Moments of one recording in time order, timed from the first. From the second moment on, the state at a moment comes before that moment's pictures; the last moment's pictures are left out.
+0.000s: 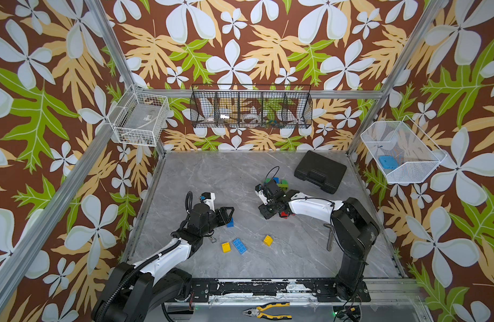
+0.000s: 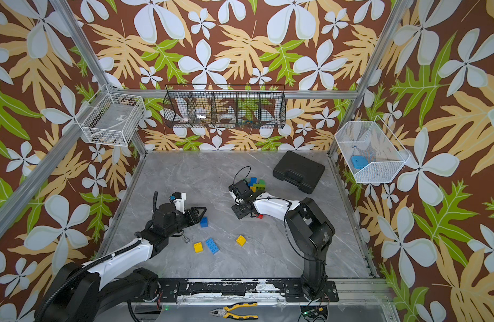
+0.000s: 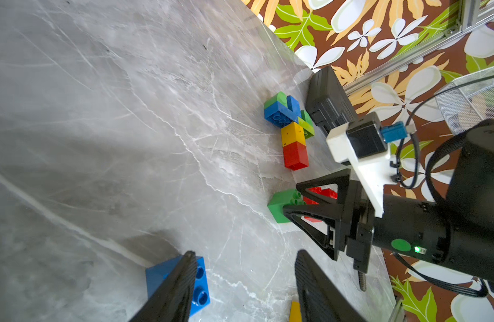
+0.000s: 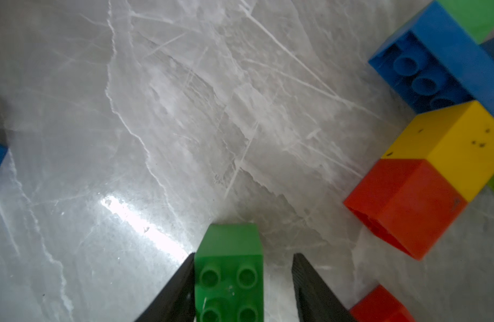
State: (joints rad) left arm -0.37 1.11 0.34 0.29 0.23 -0.76; right arm 0.69 1.88 1.21 -0.44 0.06 0.03
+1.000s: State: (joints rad) left arm -0.10 0.87 0.11 0.40 0.39 -0.91; right arm 0.86 1.86 1.41 -0.47 -0.05 -0.23
